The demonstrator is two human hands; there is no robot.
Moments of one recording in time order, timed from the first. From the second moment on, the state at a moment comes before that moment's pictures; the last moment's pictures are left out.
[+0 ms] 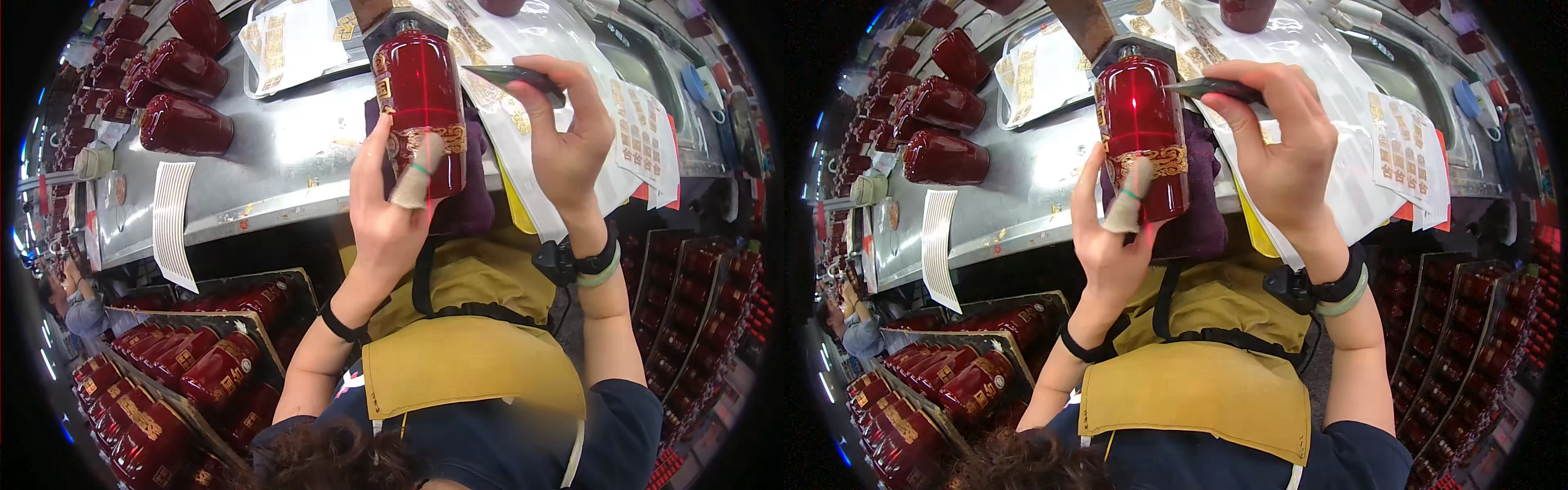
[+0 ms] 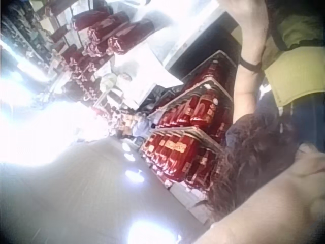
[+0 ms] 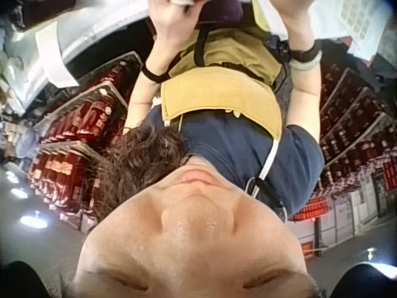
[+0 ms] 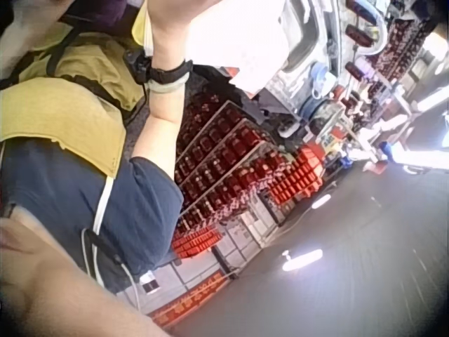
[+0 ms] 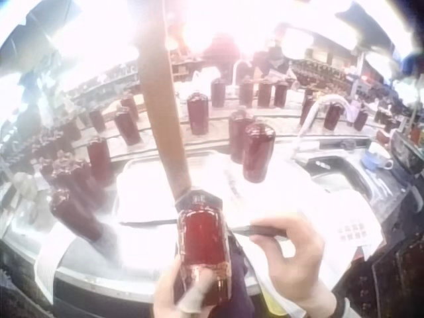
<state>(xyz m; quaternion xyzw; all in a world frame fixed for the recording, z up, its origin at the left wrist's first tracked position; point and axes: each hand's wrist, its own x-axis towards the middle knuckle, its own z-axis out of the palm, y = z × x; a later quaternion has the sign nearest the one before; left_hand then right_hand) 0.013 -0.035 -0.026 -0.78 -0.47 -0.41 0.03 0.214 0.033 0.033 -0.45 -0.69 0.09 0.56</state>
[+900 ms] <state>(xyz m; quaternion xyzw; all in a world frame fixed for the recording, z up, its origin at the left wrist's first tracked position) 0.019 -0.035 -0.011 -0.76 -0.52 -0.38 -0.10 0.217 0.034 0.035 -0.41 -0.71 0.06 0.58</state>
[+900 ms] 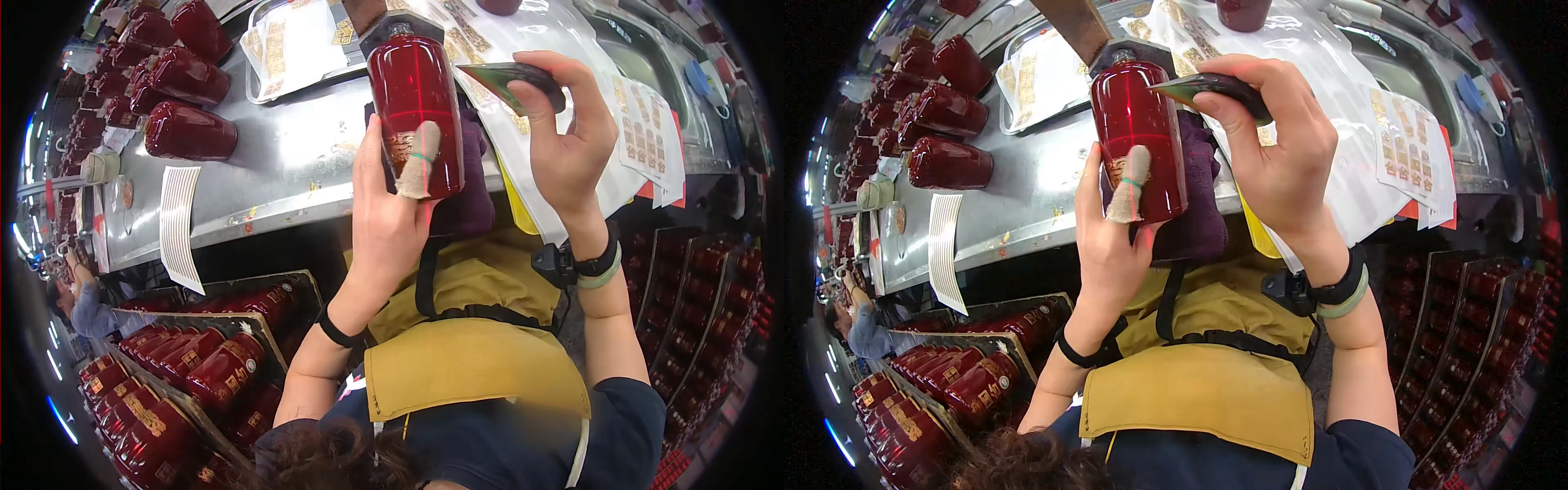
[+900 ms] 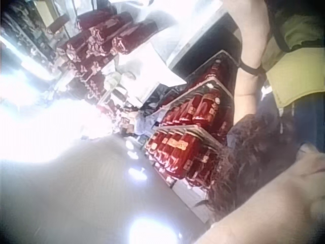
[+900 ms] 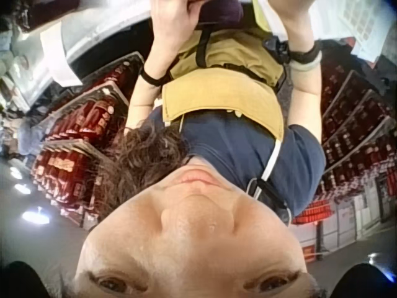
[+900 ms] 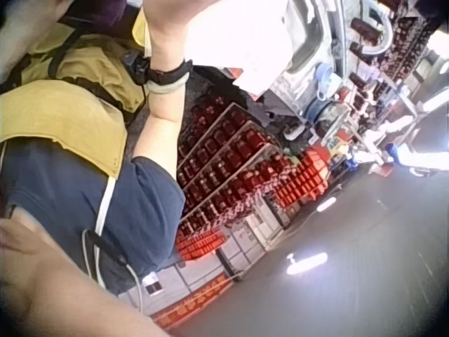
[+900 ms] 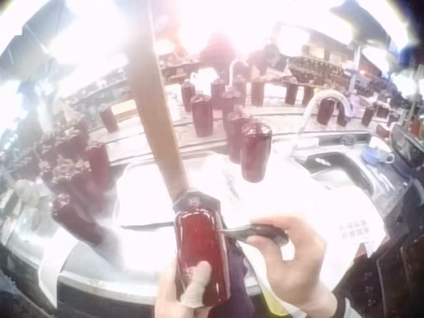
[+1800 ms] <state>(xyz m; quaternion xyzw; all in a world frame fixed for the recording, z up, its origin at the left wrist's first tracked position) -0.004 -0.025 -0.014 -0.74 -0.53 -0.40 -0.11 0.209 0.059 0.023 -0.35 -0.81 -0.09 0.45</state>
